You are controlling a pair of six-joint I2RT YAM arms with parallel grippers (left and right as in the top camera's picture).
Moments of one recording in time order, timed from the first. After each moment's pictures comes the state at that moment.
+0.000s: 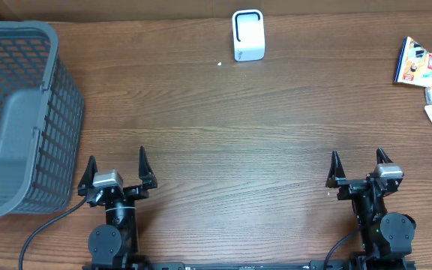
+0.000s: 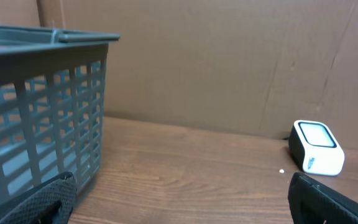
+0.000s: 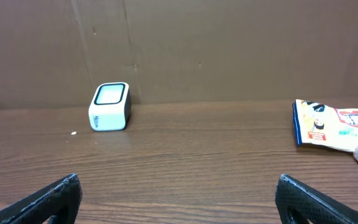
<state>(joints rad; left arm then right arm) -0.07 0.03 0.08 0.01 -0.22 -0.08 0.03 0.01 0.02 -0.03 -0.03 0.07</state>
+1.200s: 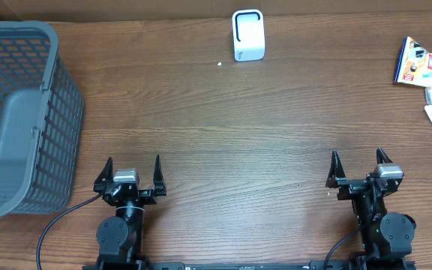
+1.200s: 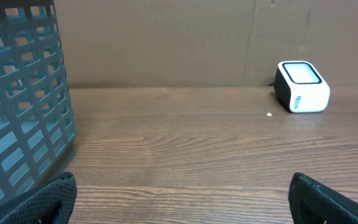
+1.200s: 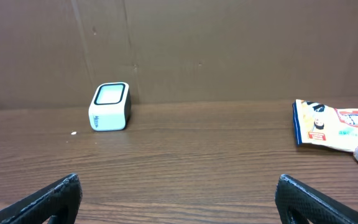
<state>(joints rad) -0.07 0.01 0.01 -0.07 -0.11 0.00 0.03 0.01 0.02 -0.03 -0.03 0.07</state>
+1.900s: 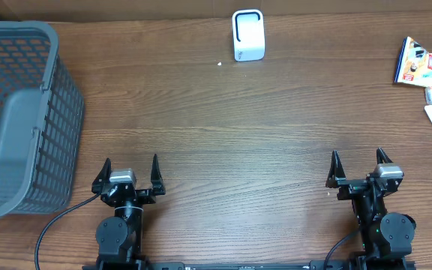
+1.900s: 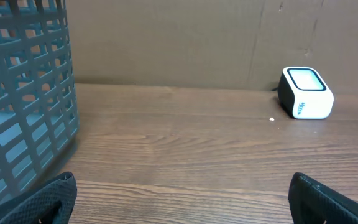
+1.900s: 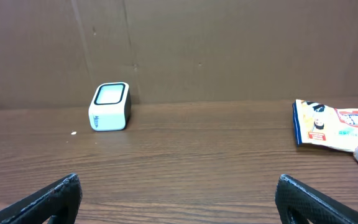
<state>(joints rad) -0.05 0.01 0.01 -0.07 -0.12 -0.05 0.03 0.01 0.02 -0.03 -0.03 0.07</state>
